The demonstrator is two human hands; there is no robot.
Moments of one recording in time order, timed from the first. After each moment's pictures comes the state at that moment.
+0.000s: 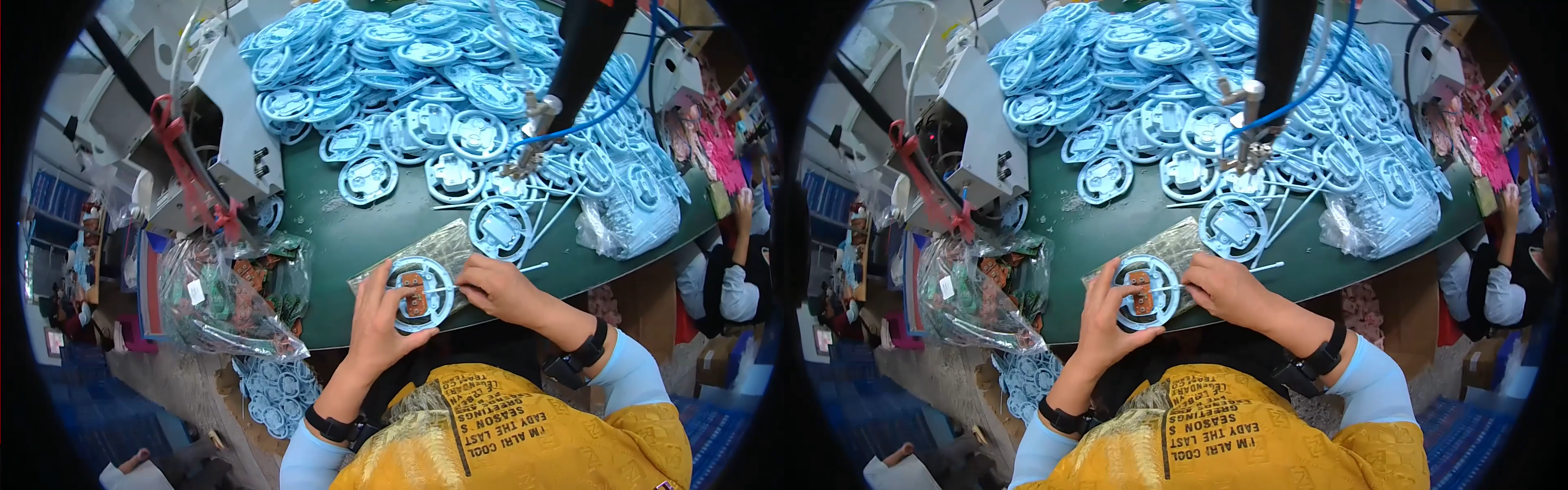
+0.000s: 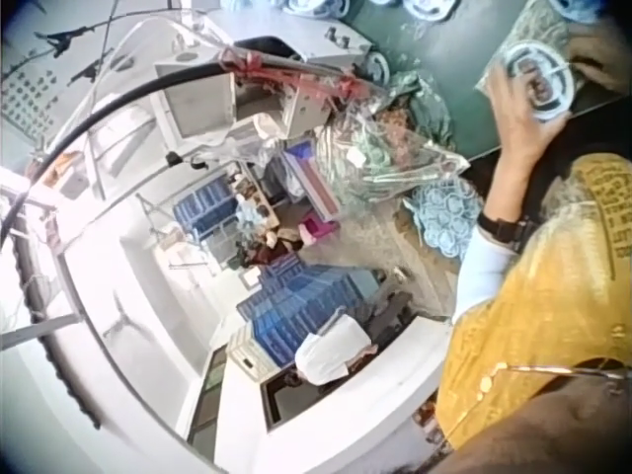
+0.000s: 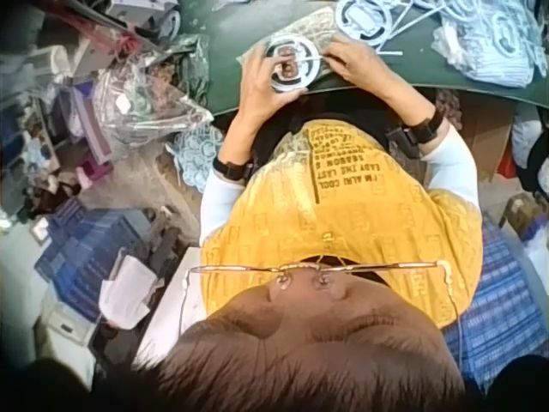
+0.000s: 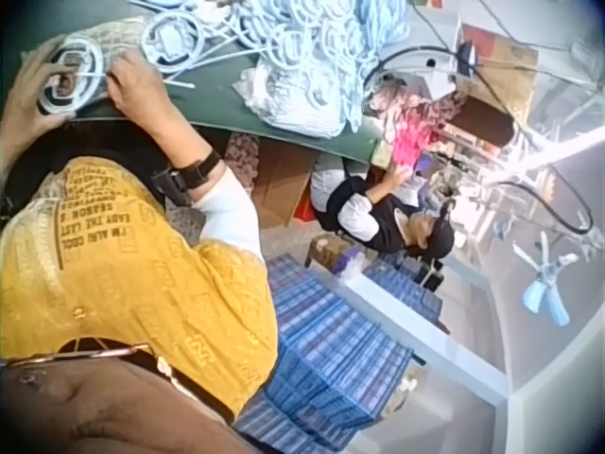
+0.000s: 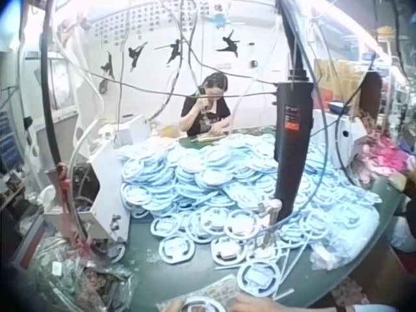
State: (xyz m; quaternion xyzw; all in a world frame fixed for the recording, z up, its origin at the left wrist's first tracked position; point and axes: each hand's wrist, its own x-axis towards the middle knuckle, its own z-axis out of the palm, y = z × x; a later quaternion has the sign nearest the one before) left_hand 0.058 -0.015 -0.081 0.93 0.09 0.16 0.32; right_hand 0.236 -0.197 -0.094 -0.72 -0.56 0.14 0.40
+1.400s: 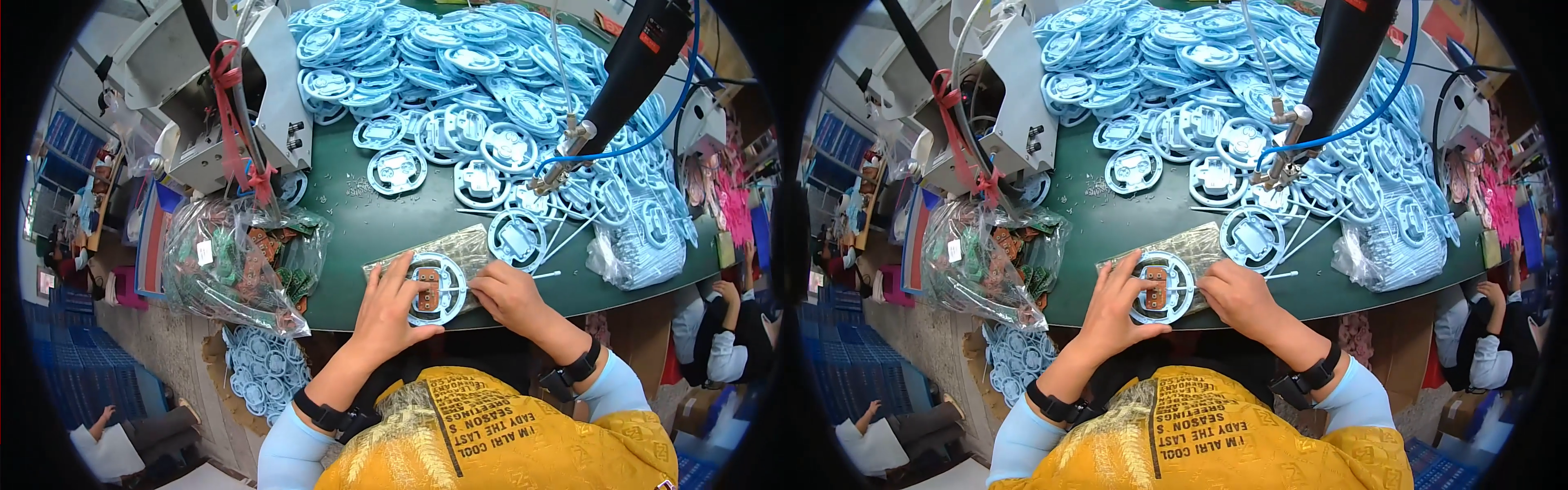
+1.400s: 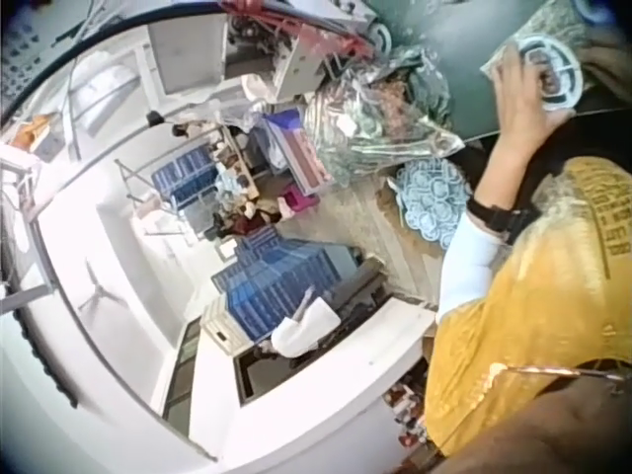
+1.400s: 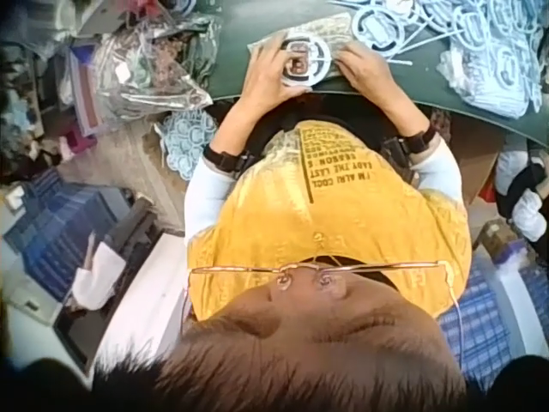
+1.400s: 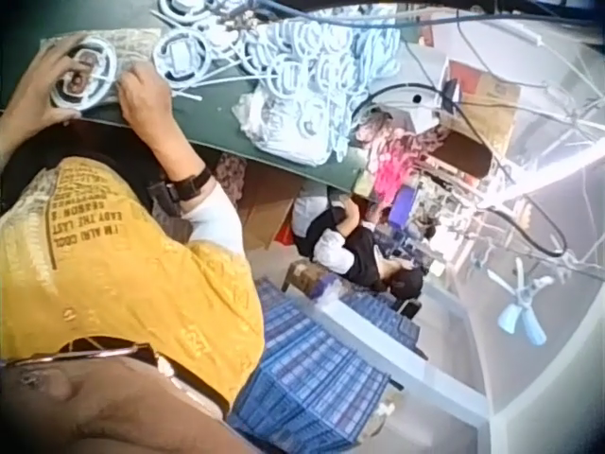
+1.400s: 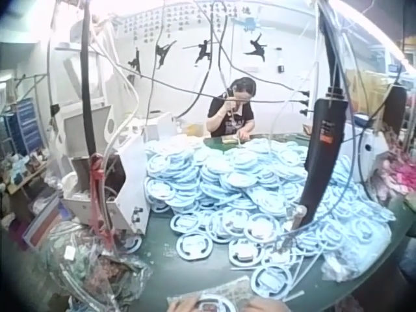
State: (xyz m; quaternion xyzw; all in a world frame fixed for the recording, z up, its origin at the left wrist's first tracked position) left_hand 0.058 -0.017 -0.082 0.95 0.08 0.11 0.29; right_hand 0.233 -0.199 -0.096 -0.71 -0.61 0.02 0.36
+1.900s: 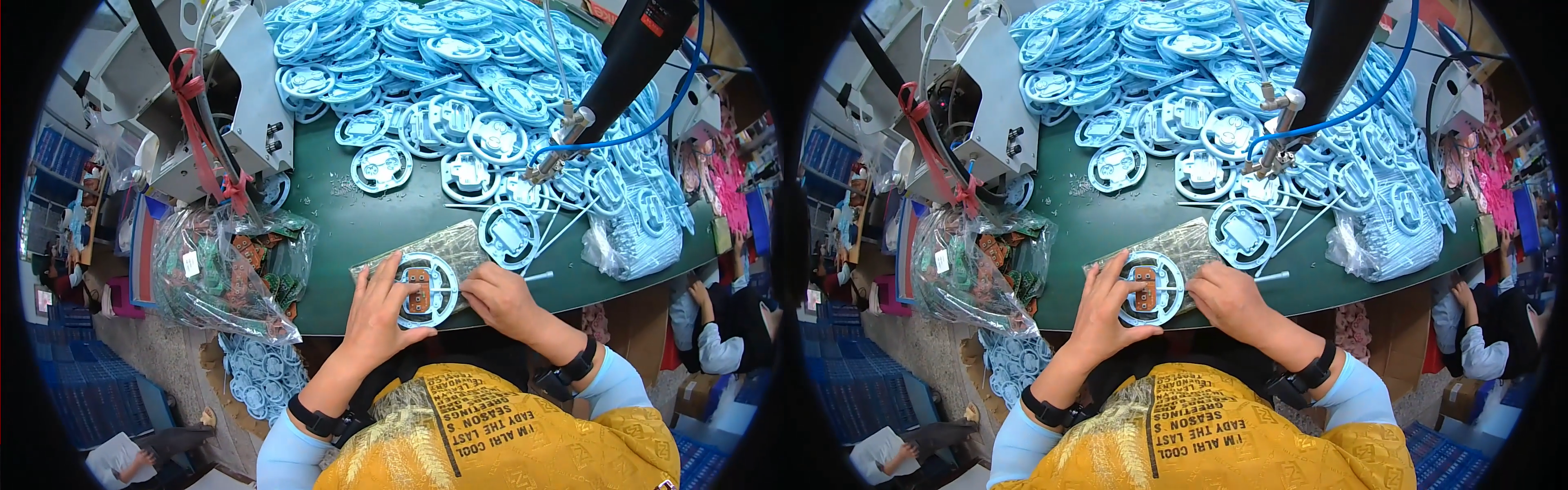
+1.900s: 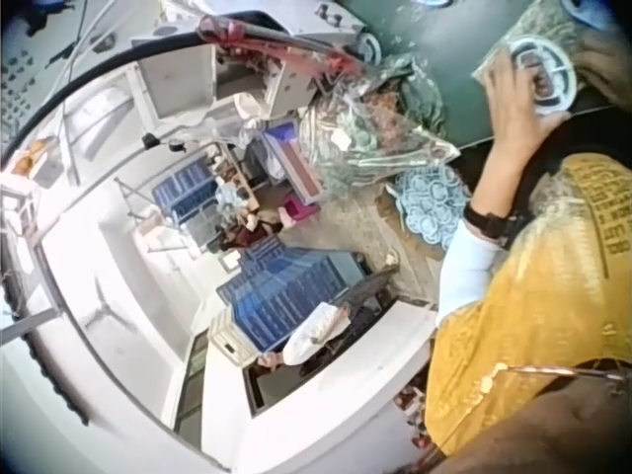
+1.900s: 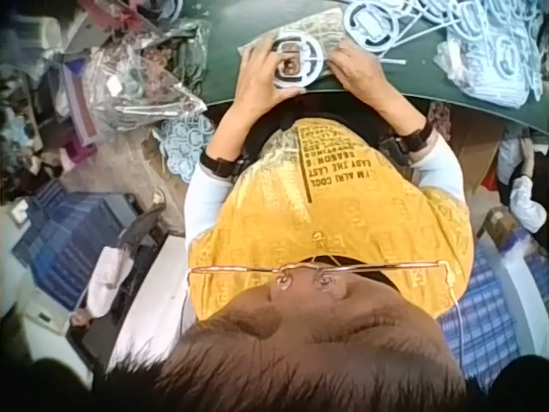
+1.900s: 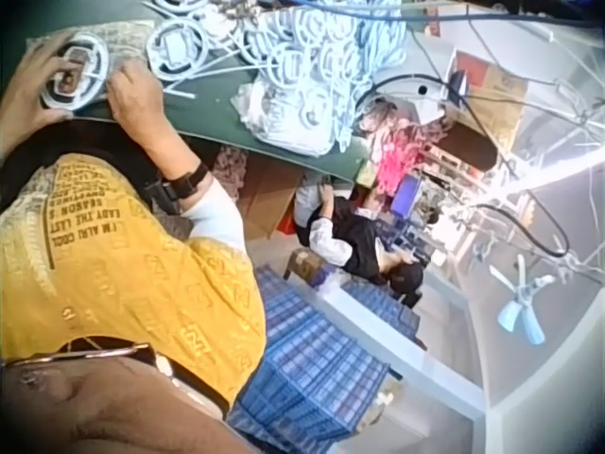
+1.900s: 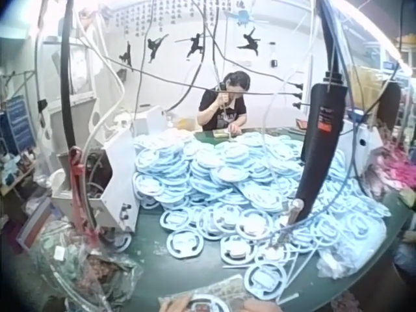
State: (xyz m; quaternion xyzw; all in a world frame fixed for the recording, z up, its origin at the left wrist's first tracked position) left_hand 0.059 -0.016 -0.076 0.95 0.09 0.09 0.30; right_hand 0.226 -0.200 -0.099 -0.71 -0.59 0.03 0.37
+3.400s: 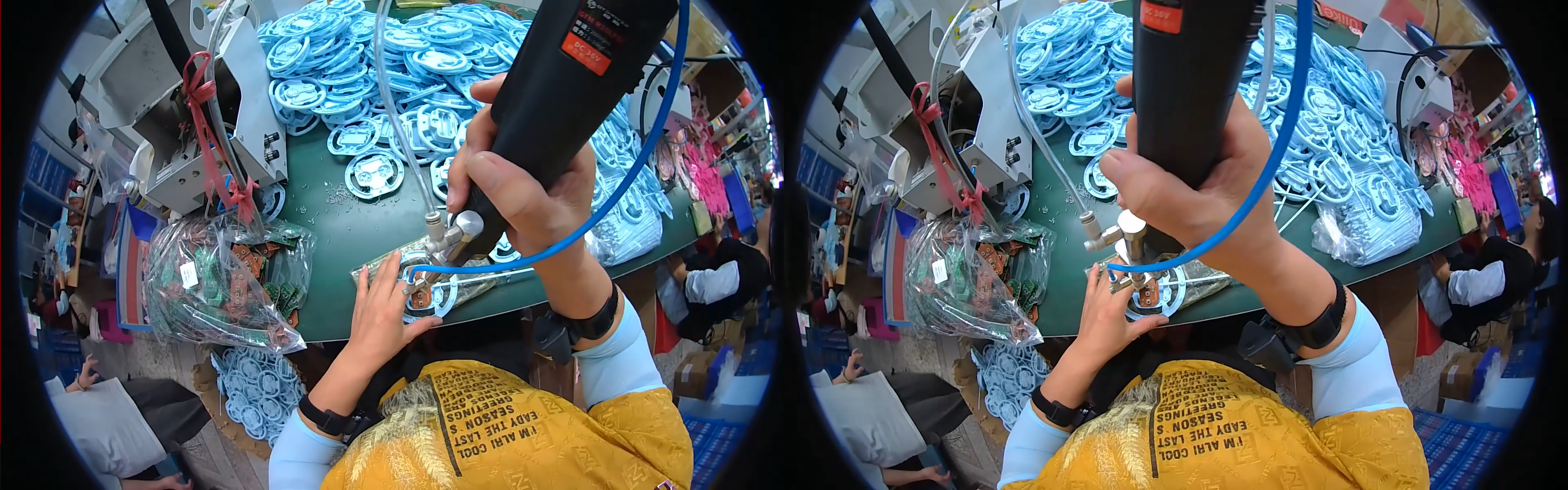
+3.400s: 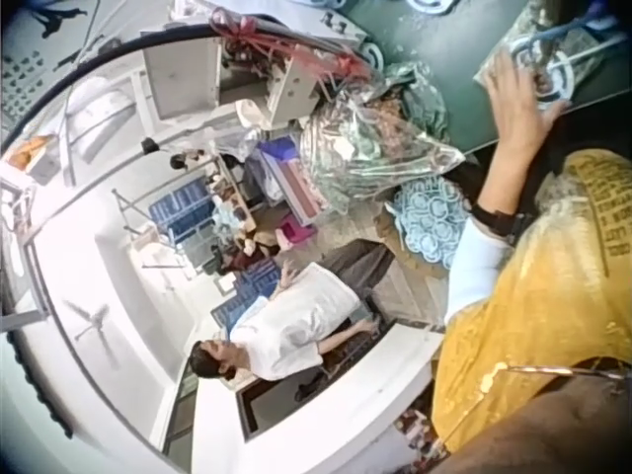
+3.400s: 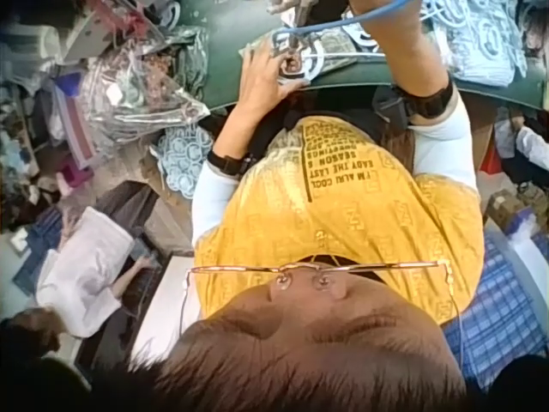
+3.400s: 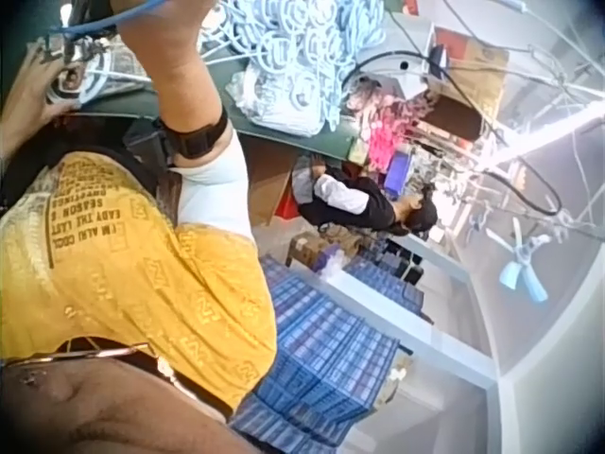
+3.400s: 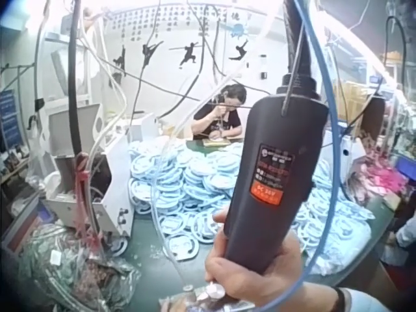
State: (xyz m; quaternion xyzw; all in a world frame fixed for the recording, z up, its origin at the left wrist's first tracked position) left_hand 0.055 -0.014 -0.089 0.95 0.06 0.12 0.27; right_hand 0.234 -0.118 0.080 -0.50 -0.45 0.12 0.73
